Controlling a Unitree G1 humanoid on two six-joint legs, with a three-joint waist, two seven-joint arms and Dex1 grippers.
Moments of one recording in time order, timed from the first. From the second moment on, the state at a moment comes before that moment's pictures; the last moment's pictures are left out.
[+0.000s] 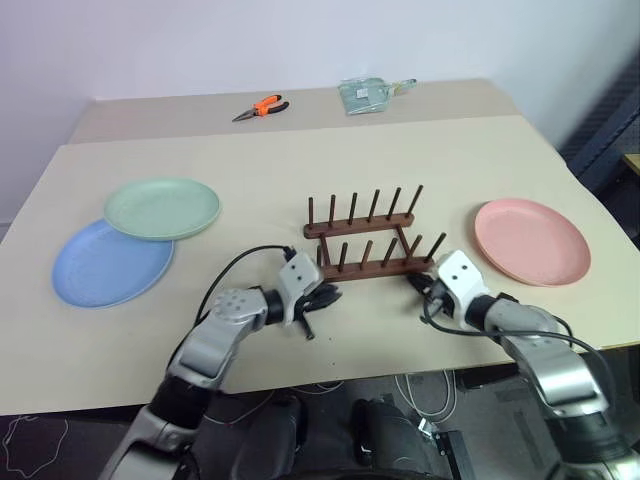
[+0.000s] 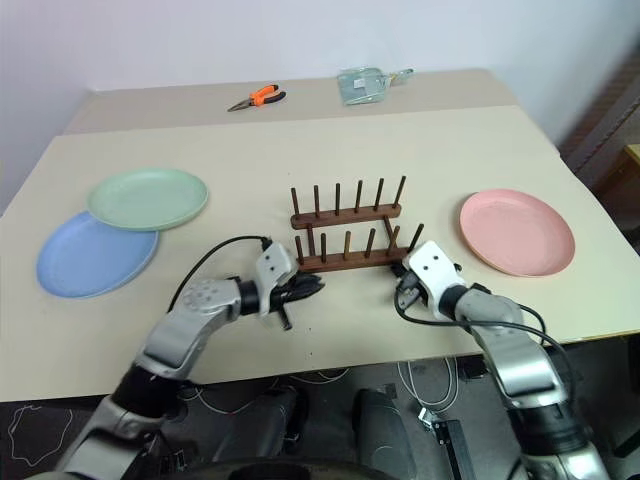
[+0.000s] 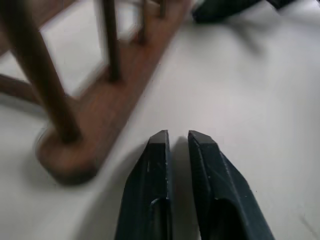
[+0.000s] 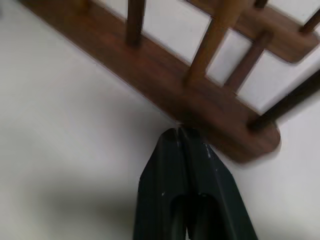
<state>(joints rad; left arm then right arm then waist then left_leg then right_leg) -0.31 0.26 -0.29 -0.06 -0.09 0.47 -0.71 -0.11 -0.57 0.06 -0.20 0.09 0.43 0.56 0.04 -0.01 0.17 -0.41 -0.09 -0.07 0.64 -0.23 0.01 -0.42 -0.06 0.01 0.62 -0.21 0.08</state>
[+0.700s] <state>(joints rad) -0.45 0.20 -0.24 0.19 -0.05 0.34 -0.48 -0.19 -0.62 -0.05 -0.09 0.02 0.34 0.49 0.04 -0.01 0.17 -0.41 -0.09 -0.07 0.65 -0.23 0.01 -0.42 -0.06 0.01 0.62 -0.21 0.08</state>
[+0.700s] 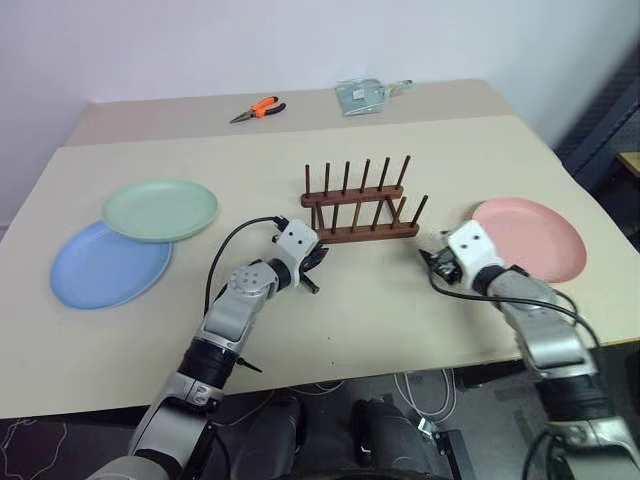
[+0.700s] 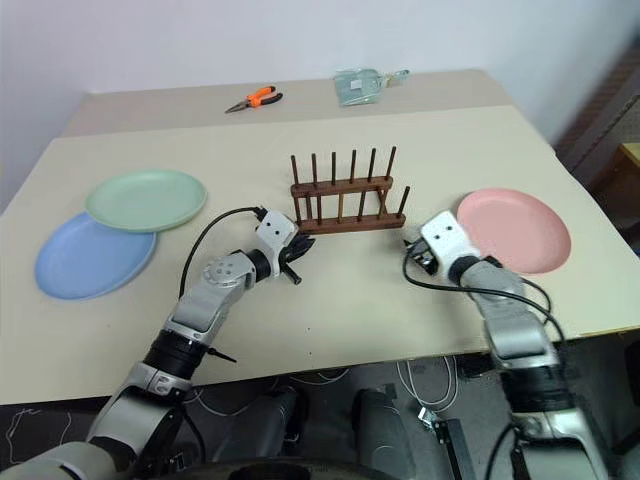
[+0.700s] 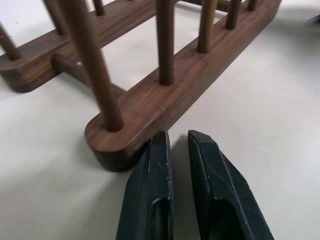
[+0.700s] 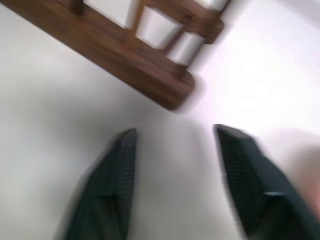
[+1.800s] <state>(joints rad) -0.35 0.24 -0.18 -0.04 -0.22 0.39 -0.68 -0.48 -0.54 -0.26 -0.32 0.44 0.52 0.52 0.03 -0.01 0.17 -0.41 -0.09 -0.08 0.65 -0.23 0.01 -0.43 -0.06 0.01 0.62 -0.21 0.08</state>
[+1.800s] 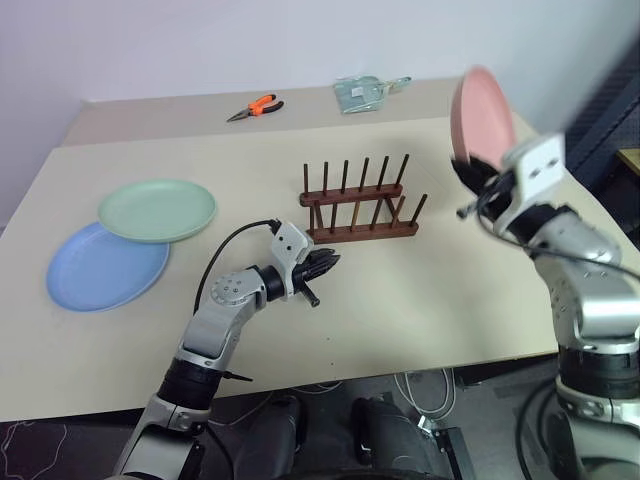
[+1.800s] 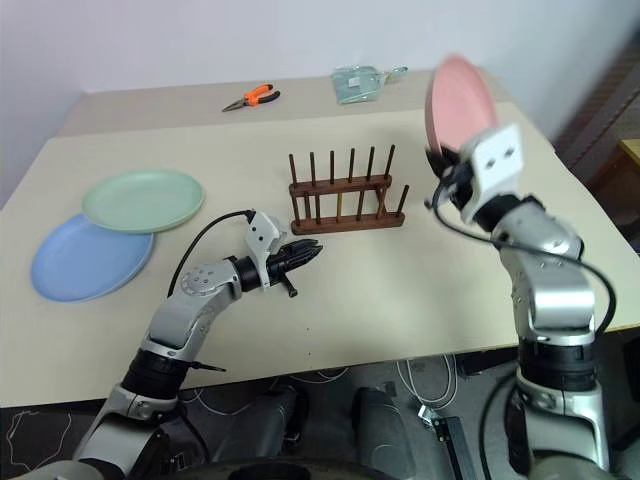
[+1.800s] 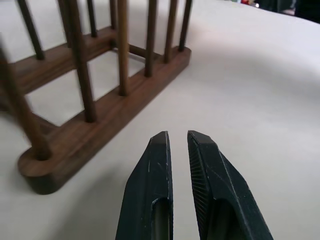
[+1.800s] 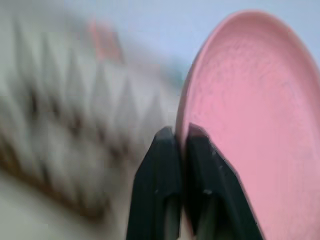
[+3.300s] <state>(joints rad) -0.33 0.26 0.03 -0.12 -0.26 0.43 -0.45 -0.64 -0.66 -0.24 0.00 0.50 0.39 0.61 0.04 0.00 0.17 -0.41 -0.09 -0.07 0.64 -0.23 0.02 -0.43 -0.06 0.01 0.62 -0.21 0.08</state>
